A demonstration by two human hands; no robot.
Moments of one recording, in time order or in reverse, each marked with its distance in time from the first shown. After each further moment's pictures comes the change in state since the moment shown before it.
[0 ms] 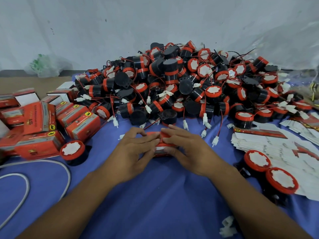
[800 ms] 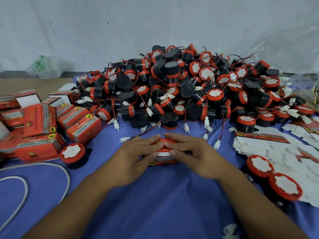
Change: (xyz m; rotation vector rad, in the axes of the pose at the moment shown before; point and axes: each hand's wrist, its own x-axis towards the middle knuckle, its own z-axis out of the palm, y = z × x) left_hand 0.003 0.005 -0.011 -0.175 -0.106 -0.095; right_hand -0.004 0.003 -0.013 0.351 -0.203 0.304
